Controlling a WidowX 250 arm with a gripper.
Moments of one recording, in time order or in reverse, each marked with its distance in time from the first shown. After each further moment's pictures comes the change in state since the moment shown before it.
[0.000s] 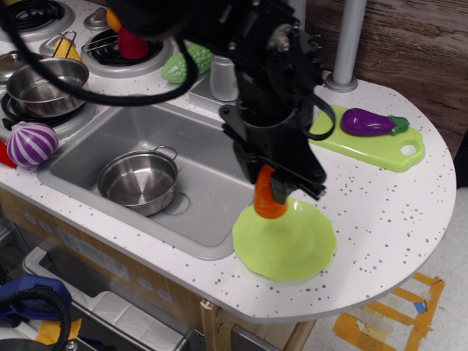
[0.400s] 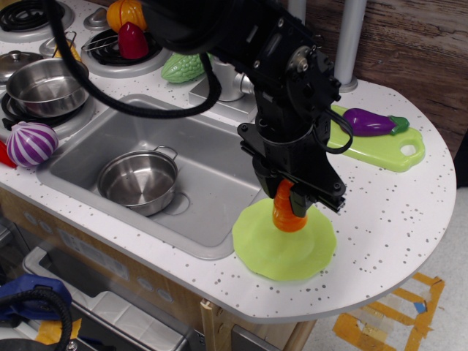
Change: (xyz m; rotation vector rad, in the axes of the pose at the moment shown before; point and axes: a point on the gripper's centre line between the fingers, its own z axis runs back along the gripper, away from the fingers) arm 0.003 -0.012 -0.013 -0.044 -0.005 0.021
